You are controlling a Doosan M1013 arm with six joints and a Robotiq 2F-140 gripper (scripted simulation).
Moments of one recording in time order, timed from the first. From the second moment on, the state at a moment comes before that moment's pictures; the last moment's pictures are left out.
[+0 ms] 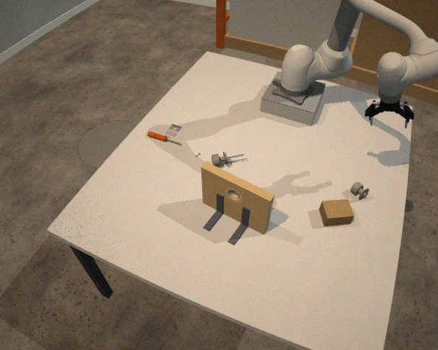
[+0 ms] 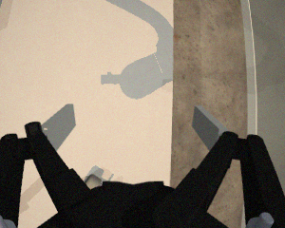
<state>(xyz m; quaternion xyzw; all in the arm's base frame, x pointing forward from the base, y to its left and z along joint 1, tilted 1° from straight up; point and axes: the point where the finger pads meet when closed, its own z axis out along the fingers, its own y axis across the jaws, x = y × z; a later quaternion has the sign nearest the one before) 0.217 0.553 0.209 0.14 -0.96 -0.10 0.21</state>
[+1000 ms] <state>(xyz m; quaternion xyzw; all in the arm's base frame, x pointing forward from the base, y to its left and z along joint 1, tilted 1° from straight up) 0.460 0.370 0.157 0.11 -0.99 -0.09 0.08</state>
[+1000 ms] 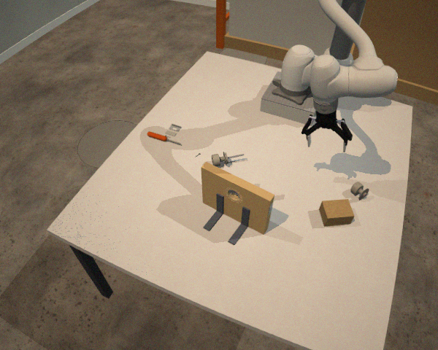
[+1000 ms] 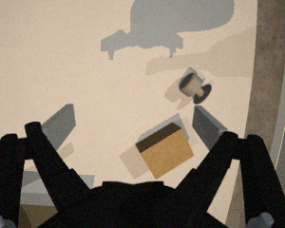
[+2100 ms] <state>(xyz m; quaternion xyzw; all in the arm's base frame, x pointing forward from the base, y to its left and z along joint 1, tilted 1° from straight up) 0.622 -0.053 0.101 0.10 -0.99 0.00 0.00</state>
